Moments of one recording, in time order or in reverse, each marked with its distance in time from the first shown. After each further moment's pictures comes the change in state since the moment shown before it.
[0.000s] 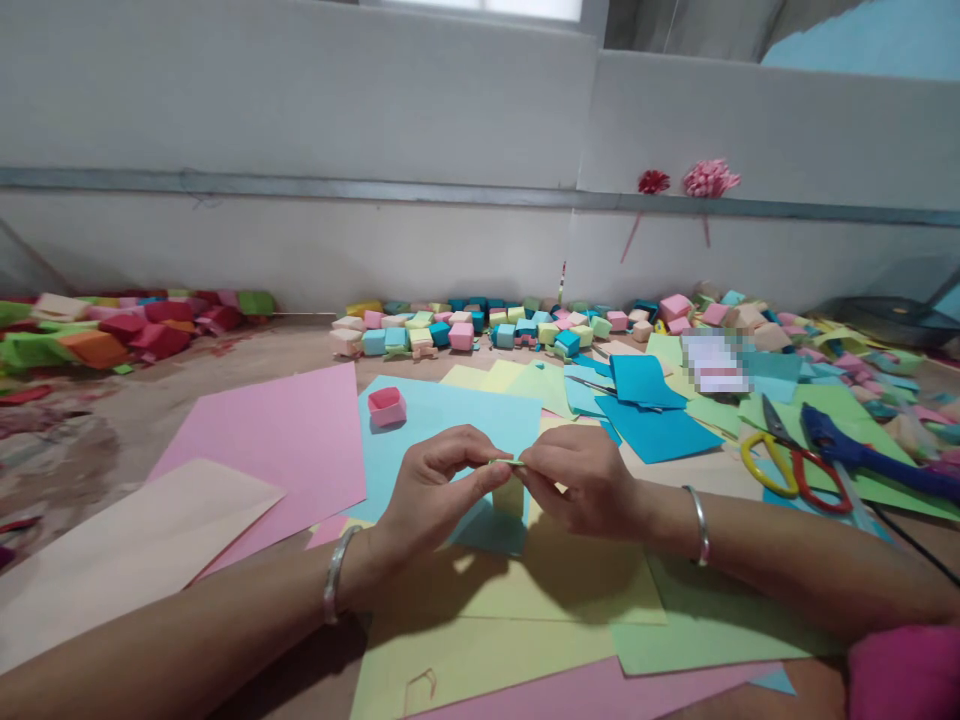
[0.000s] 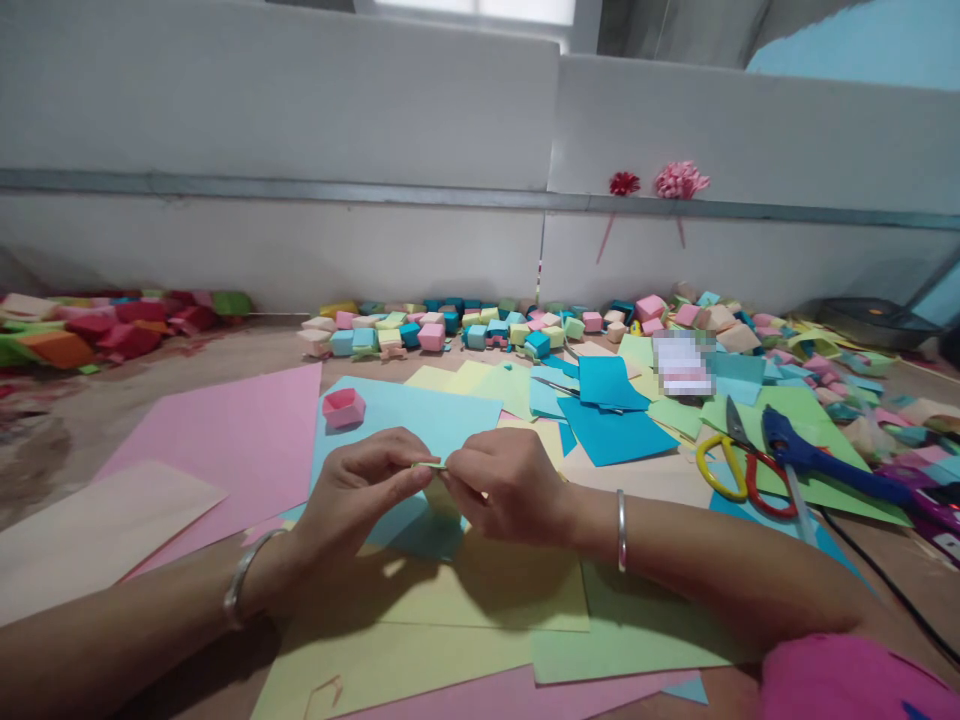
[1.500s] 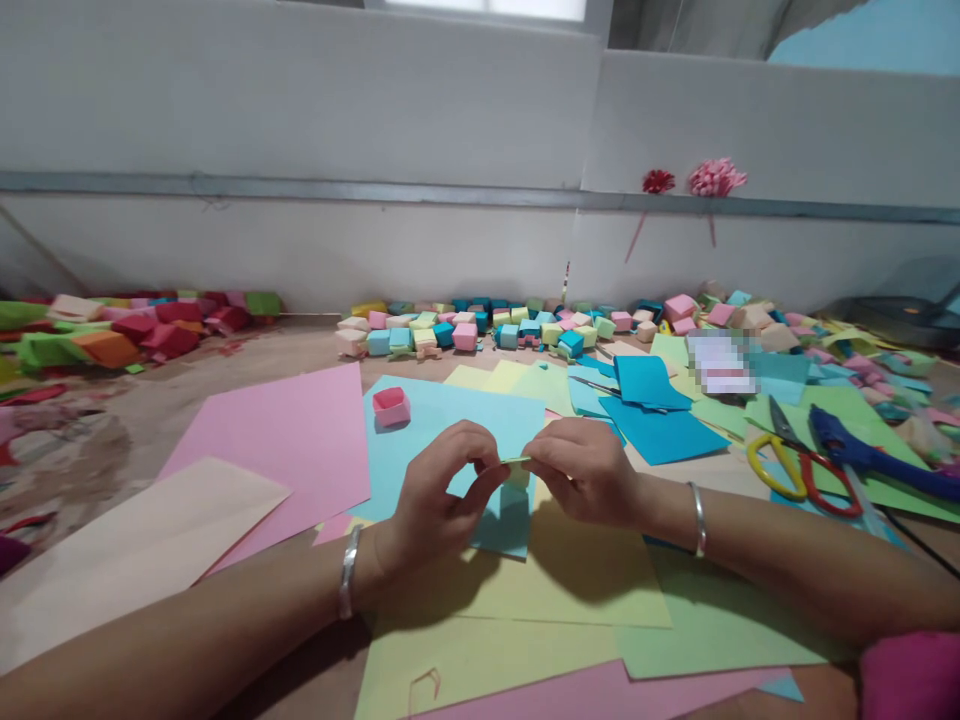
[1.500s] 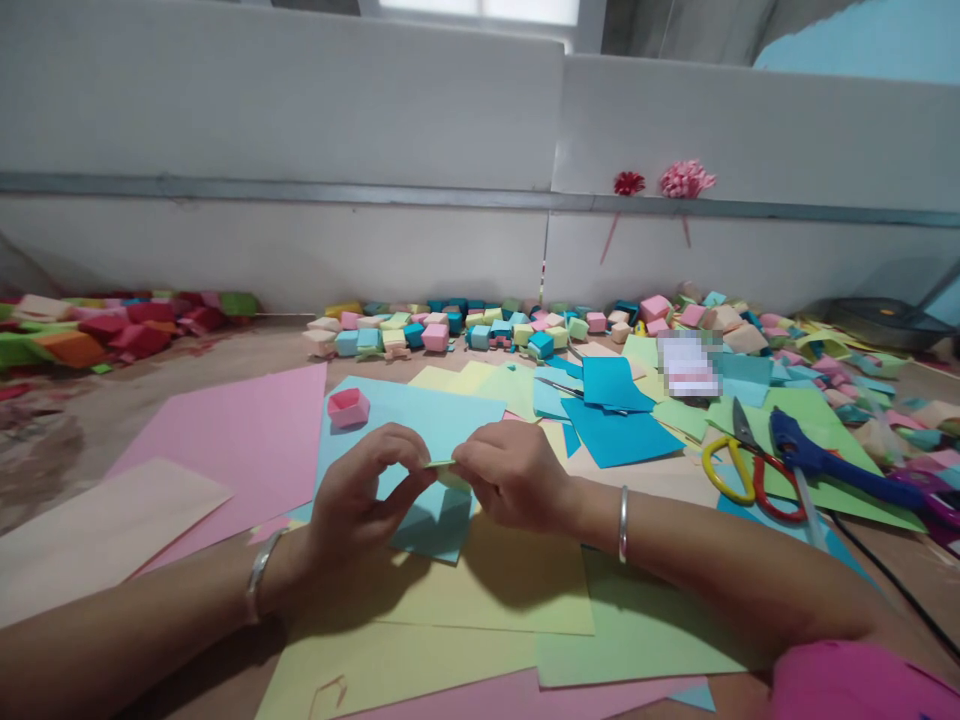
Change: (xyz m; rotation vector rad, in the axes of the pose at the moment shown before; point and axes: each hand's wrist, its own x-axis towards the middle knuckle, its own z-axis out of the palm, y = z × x) left_hand -0.001 -0.003 -0.001 0.343 0.029 0.421; right_hand 0.003 0.008 0.000 0.045 0.048 -0.063
